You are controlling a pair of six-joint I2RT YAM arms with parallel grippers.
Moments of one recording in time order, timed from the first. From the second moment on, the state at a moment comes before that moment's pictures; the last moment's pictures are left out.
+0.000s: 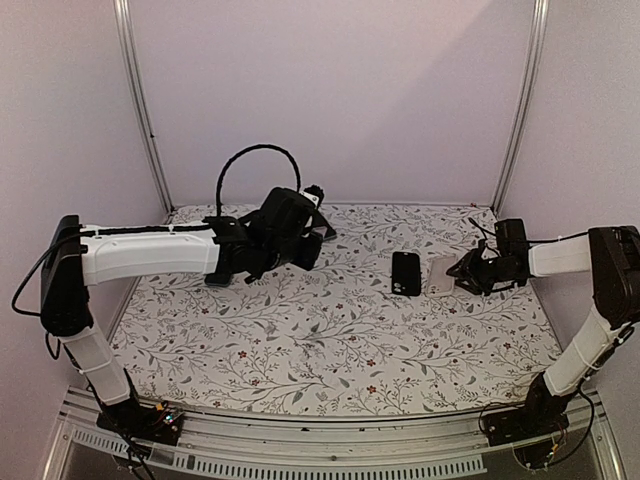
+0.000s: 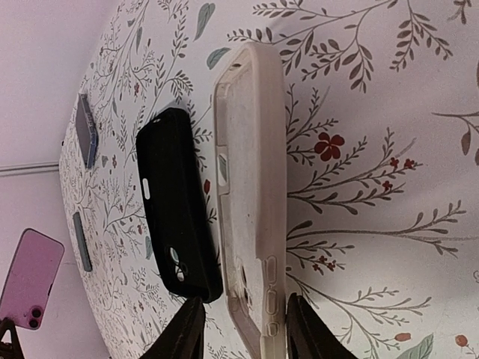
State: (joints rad) left arm -0.94 1.74 1.34 -0.23 -0.52 -0.19; right arm 0.08 1.62 0.78 -0.04 -0.46 0.75
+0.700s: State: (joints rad) left arm -0.93 1.74 1.32 -0.26 -0.53 -0.21; right arm 0.08 1.50 0.80 -0.12 -0.34 0.67
